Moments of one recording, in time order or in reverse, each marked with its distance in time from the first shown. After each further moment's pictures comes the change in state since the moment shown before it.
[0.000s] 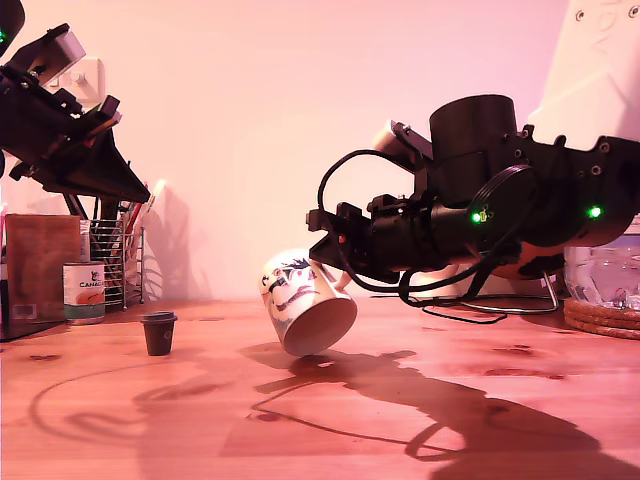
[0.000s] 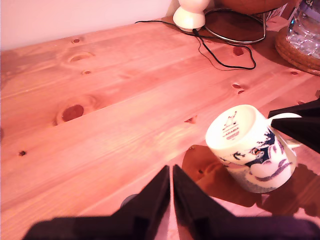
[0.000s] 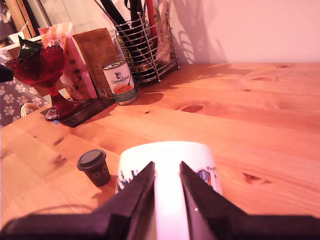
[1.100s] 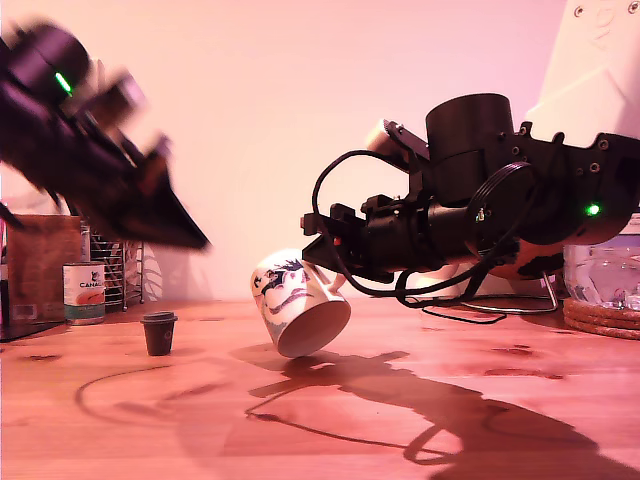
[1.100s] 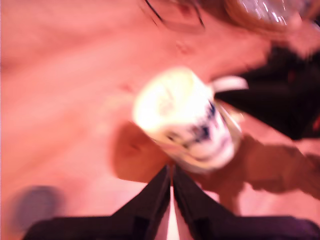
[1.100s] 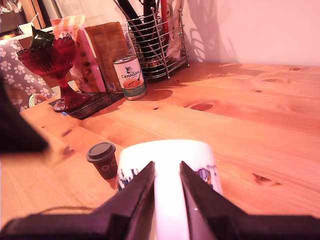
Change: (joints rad) left arm -0.173 0.167 0.000 0.011 0.067 -0.018; right arm 0.012 -0.003 -0.004 -0.019 -0.025 -0.050
